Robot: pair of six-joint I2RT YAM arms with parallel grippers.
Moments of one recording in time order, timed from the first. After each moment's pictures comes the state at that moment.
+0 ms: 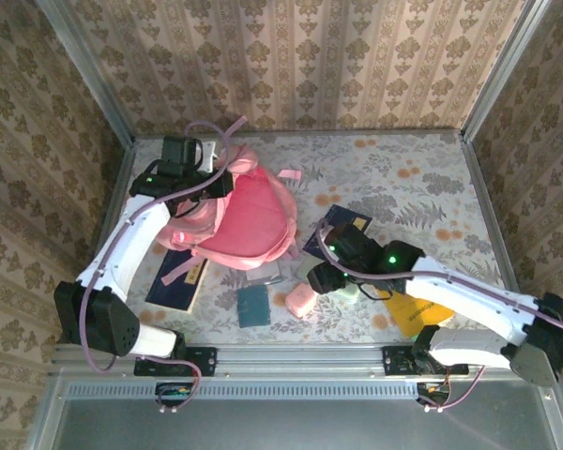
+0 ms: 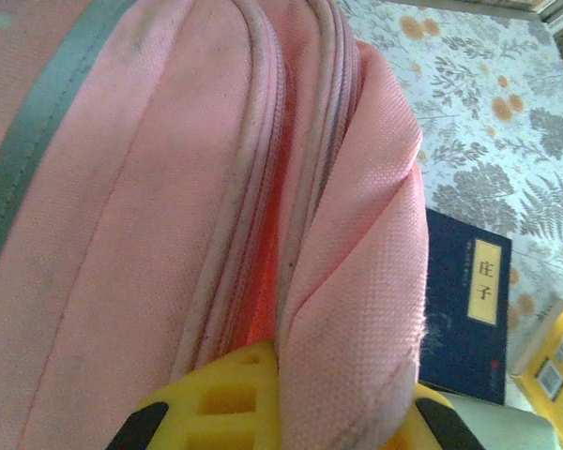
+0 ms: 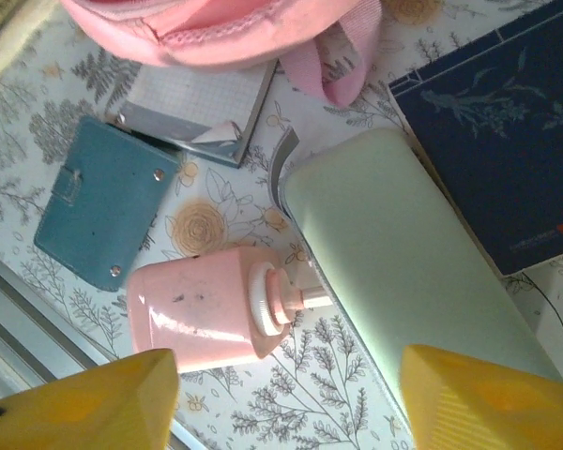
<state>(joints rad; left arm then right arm) -0.31 1.40 1.33 -0.69 0.32 -0.28 0.88 1.19 0.95 -0.75 0.01 0.37</state>
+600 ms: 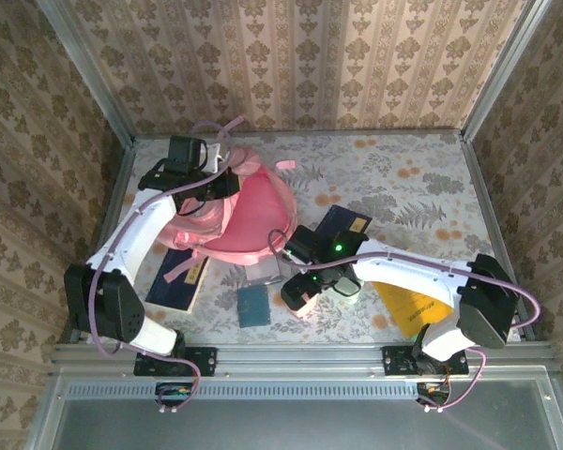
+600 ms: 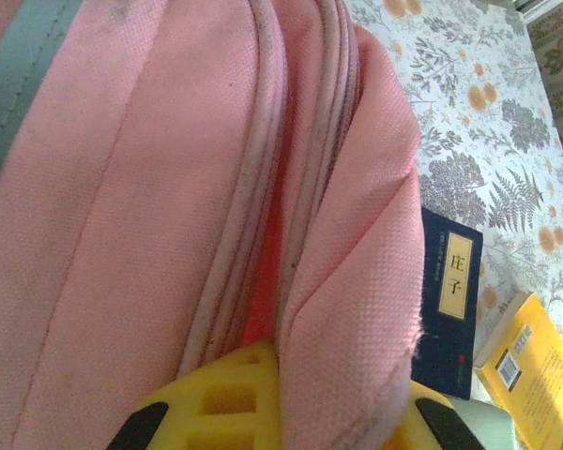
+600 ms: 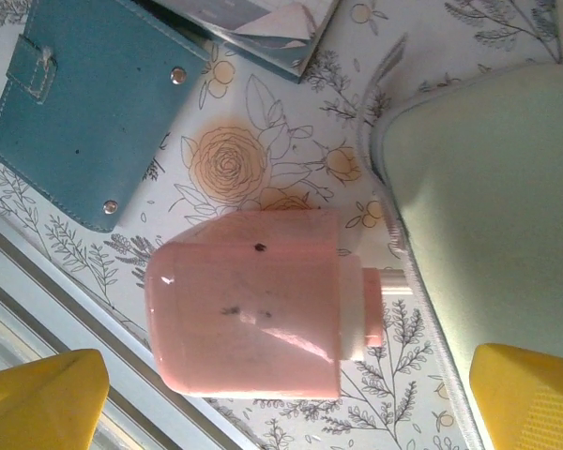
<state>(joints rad) -0.29 1.49 1.31 -0.64 0.42 -0.33 0.99 1.52 1.14 -0.89 -0.05 0.32</state>
